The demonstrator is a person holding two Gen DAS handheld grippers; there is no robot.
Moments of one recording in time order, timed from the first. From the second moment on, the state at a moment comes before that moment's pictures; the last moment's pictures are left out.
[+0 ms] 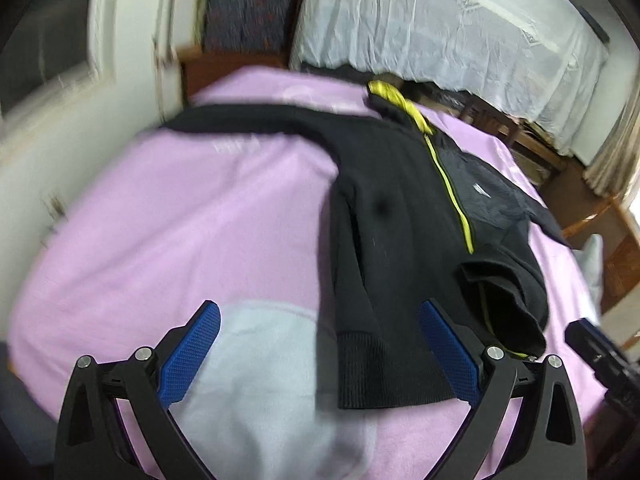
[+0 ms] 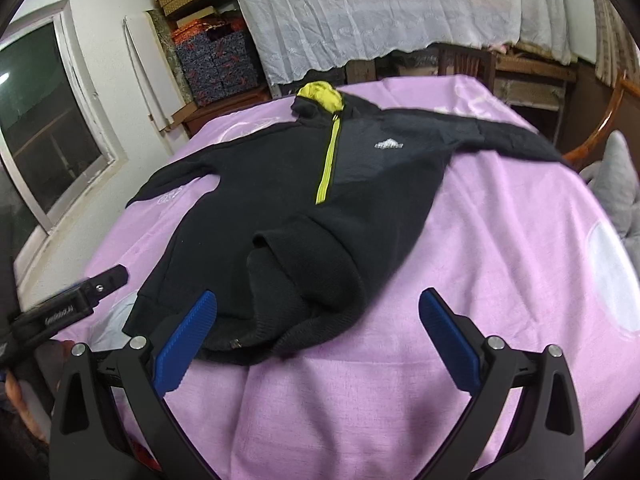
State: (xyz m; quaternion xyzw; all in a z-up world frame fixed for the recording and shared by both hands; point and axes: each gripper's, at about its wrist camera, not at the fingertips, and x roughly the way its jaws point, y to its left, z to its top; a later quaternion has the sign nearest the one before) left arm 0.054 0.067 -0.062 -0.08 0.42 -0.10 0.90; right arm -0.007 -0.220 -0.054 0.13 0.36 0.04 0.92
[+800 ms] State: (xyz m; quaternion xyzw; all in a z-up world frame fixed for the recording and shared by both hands) left arm 0.091 0.040 -0.097 -0.02 0.47 -0.12 0.87; right arm 0.041 -0.257 -0.077 0.11 0.41 0.03 0.90
